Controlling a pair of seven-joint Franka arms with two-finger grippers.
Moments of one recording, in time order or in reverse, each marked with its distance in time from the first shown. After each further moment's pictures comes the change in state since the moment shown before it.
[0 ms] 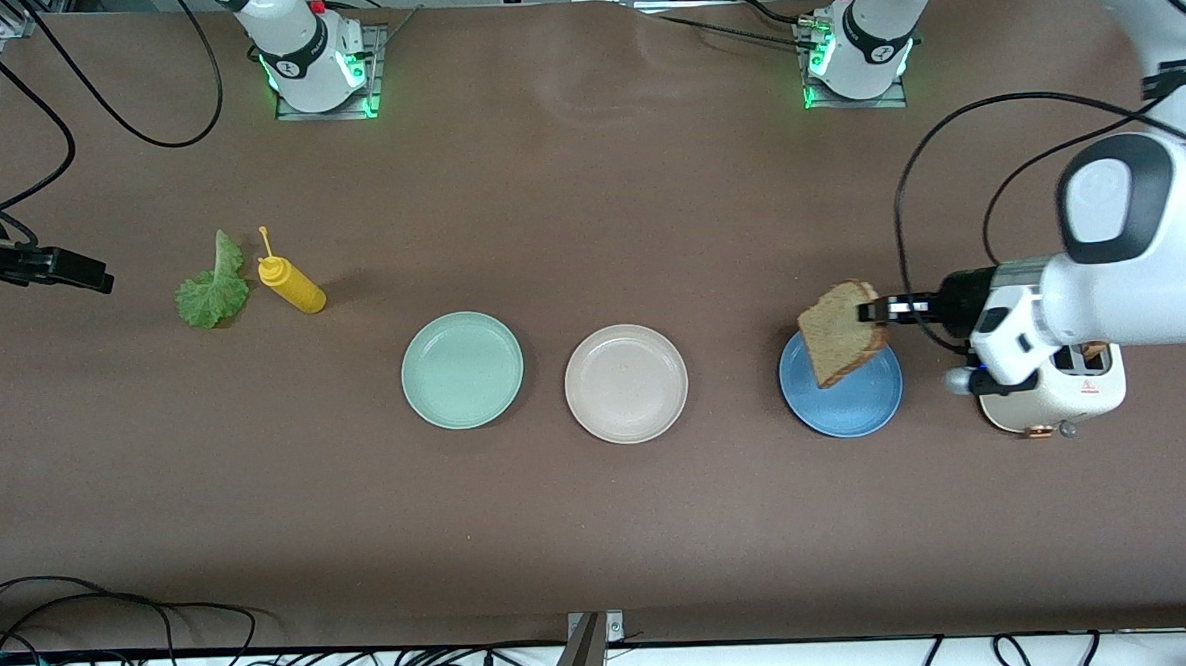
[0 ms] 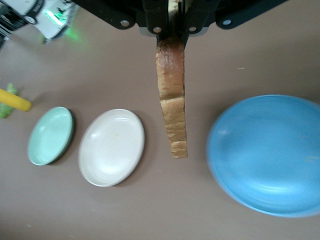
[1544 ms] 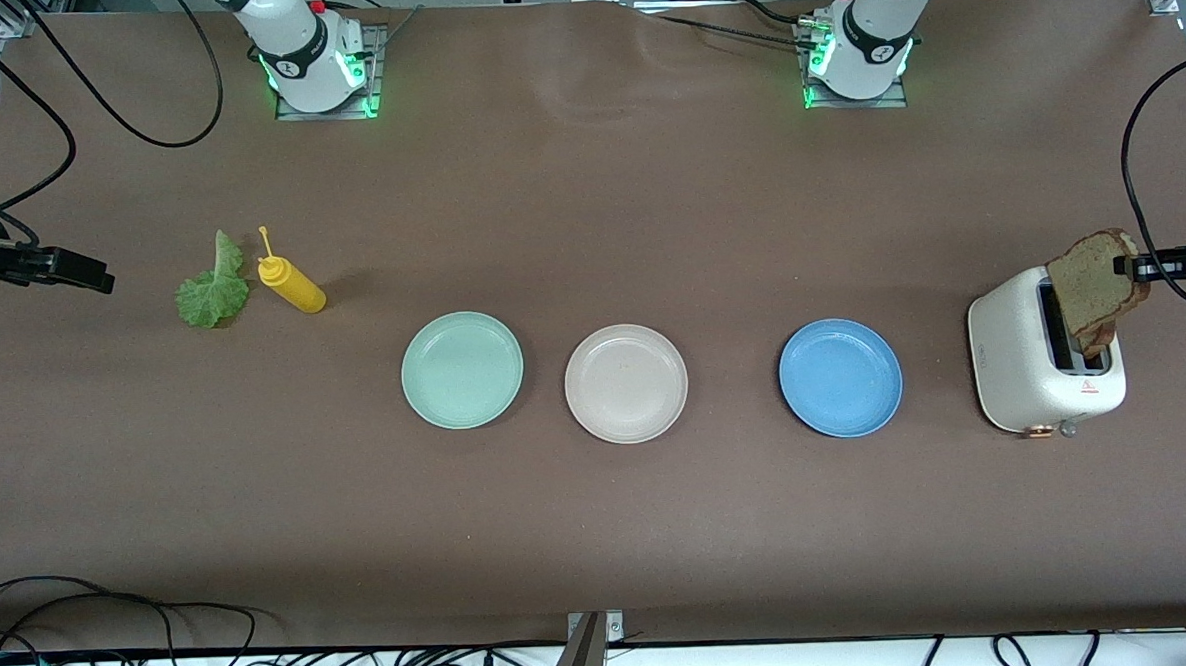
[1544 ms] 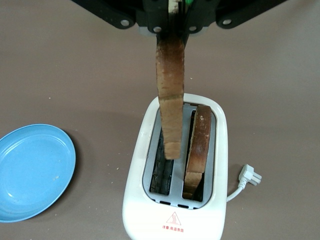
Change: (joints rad) left arm 0.310 0.032 0.053 0.243 0.613 -0.355 0.167; right arm 0.000 0.000 0.001 0.000 0.000 0.000 0.001
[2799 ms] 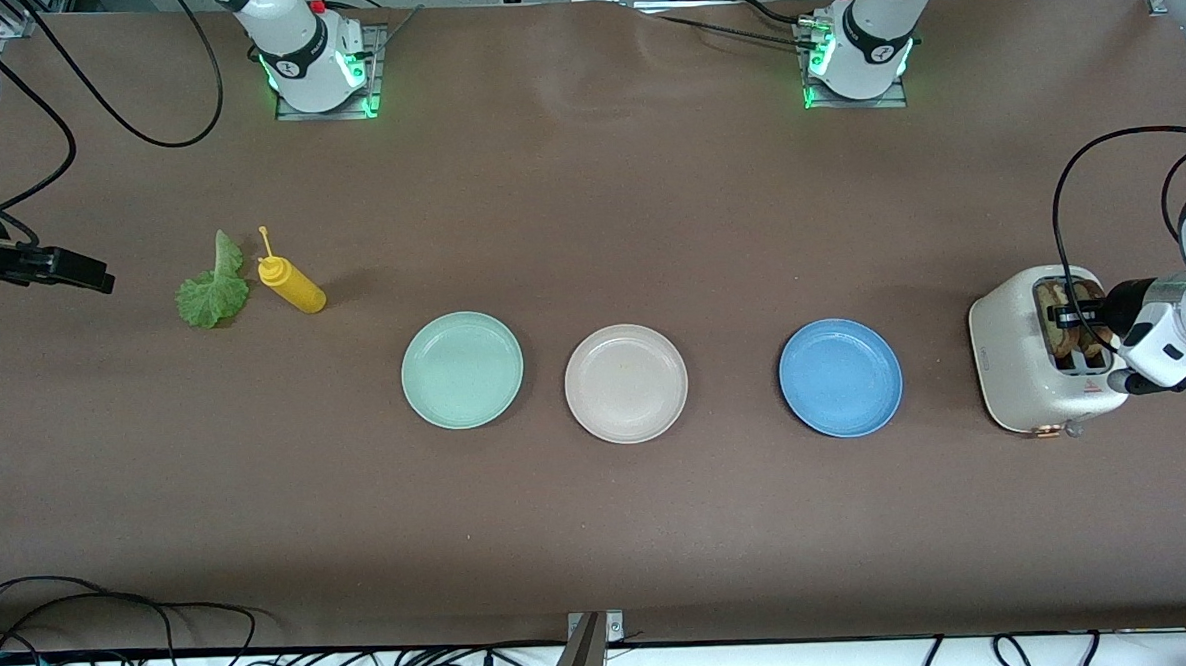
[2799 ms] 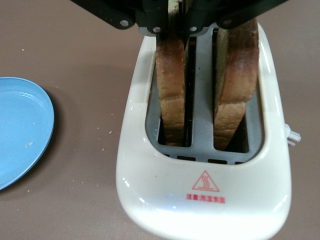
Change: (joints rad) left arm -0.017 0.034 0.000 -0.265 0.000 0.361 -0.022; right arm 0.000 0.000 0.000 0.000 0.000 0.000 0.001
